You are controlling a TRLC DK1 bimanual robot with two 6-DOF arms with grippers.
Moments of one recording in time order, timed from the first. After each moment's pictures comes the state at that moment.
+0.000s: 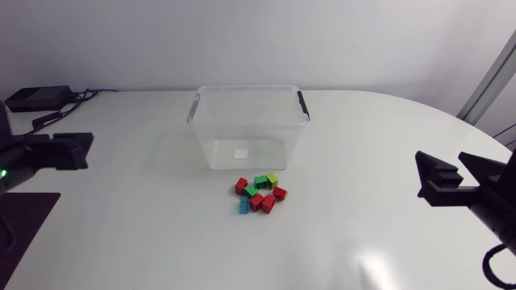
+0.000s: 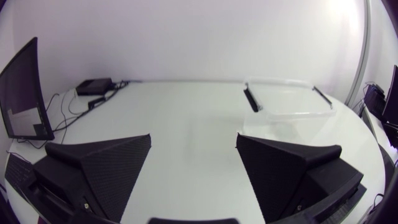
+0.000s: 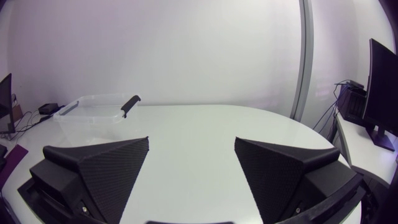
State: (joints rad) left arm 0.00 0.75 0.68 -0.39 -0.04 0.00; right arm 0.04 0.42 0.37 -0.17 0.04 0.05
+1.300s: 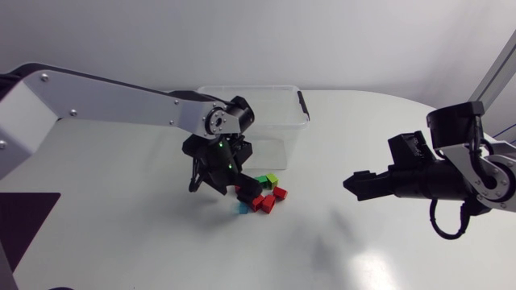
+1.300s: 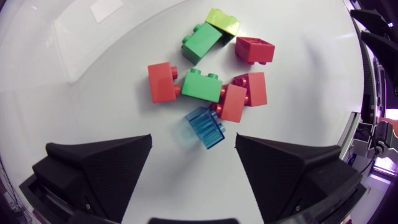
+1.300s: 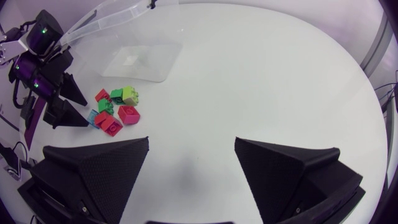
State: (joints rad) left arm -0.60 2.06 1.43 -0.83 0.14 -0.01; right arm 0.09 1.23 0.62 -0.28 -0.25 -0.04
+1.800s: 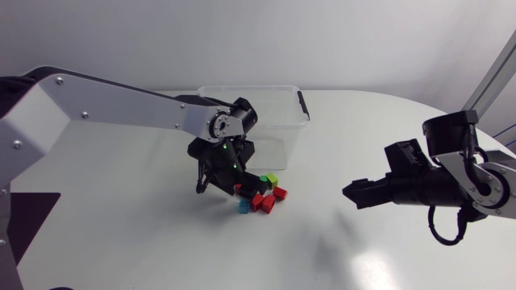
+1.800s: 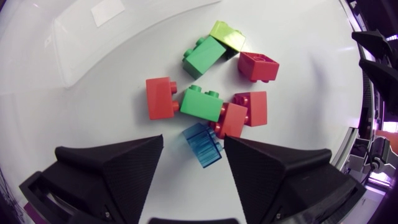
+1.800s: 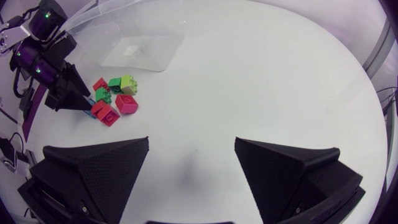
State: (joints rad) left arm -0.61 2.08 1.43 -0.76 0.14 -0.07; right arm 0.09 1.24 0.59 -0.27 -0.25 -0.07
